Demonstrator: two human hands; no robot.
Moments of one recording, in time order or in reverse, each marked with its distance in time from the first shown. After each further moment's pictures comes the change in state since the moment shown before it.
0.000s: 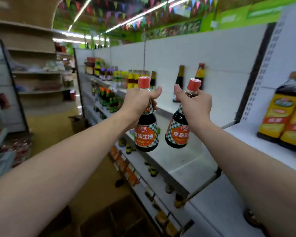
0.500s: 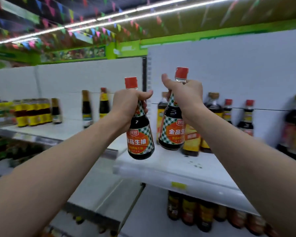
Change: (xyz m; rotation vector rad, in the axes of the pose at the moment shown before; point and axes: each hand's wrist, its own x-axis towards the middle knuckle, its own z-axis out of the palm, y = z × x) left_hand -0.012 0.072 0.222 -0.325 -0.532 -0.014; right_hand 0.048 -0.083 -0.226 -0.102 0.353 -0.066
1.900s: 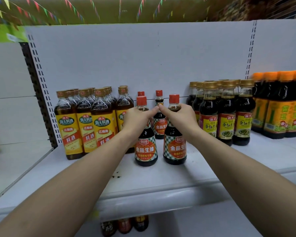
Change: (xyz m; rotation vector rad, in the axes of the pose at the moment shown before) left_hand 0.035 -0.135 0.269 0.163 -0.419 0.003; right_hand 0.023 0.098 -0.256 -0.489 0.312 0.102
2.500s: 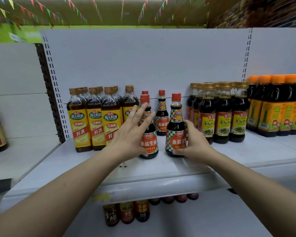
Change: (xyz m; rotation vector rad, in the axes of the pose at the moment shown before) left_hand -0.059 -0.021 -0.055 1.215 -0.240 0.577; right_hand -0.065 0.044 -0.034 -0.449 -0.262 -0.059
